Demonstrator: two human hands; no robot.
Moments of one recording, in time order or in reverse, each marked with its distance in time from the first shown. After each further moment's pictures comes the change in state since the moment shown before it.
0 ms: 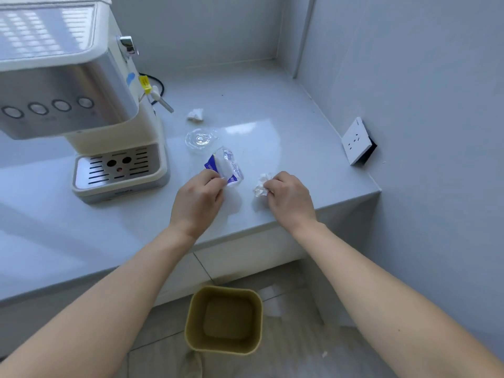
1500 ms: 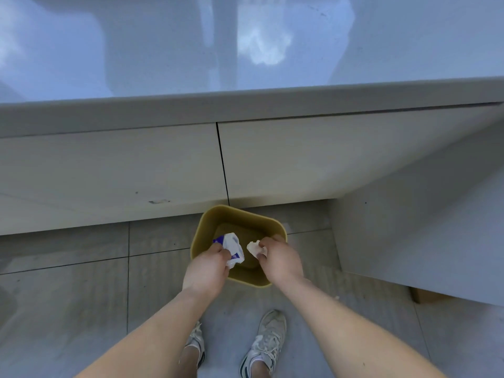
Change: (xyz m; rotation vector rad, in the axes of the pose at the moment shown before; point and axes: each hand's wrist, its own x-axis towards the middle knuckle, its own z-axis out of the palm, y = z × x) left_hand -0.374 -0.043 0.202 0.037 -0.829 -0.597; right_hand -0.237 0.031 0.319 -0.010 -0.657 0.237
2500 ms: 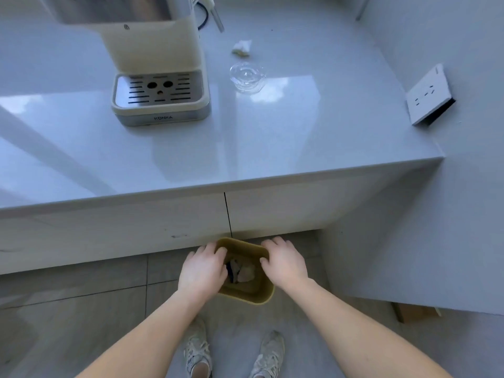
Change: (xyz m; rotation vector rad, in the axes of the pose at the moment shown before) left_hand -0.061 0.040 -0.165 0.161 0.193 0.090; right_hand -0.066 -0.038 -0.146 -0.070 0.159 -0.193
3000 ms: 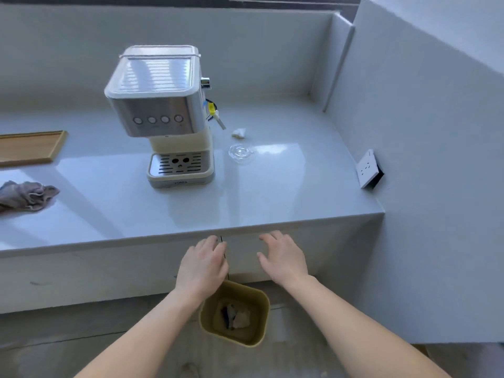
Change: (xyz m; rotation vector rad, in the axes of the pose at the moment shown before) left_hand -0.015 0.051 -0.161 0.018 0.305 0.056; right_hand -0.020 -0.030 -0.172 0.014 0.216 -0.124
